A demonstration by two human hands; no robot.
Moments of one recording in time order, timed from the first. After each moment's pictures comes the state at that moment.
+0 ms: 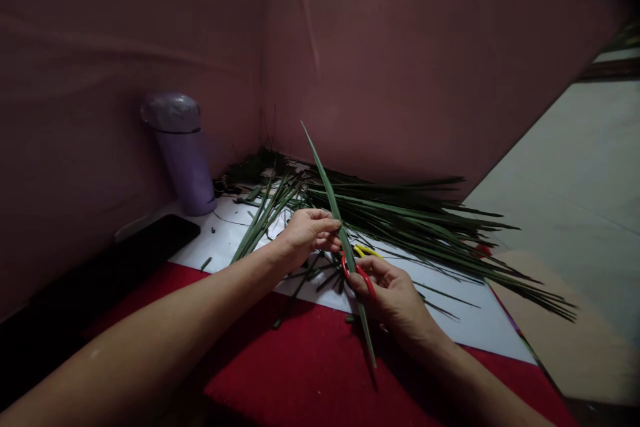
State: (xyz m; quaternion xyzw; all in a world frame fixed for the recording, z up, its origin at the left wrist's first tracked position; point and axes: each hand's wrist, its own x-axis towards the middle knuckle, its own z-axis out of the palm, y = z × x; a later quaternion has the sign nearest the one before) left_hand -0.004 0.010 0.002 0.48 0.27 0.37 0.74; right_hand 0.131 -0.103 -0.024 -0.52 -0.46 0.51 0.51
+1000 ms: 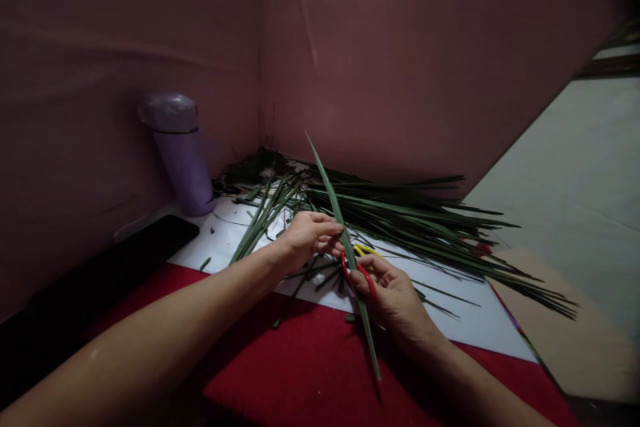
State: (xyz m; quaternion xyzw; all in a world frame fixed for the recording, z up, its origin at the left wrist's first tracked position) left_hand -0.004 0.008 0.002 0.50 0.27 0.34 0.75; right_hand 0.129 -0.103 -0.031 -0.48 -0.44 0.53 0.54
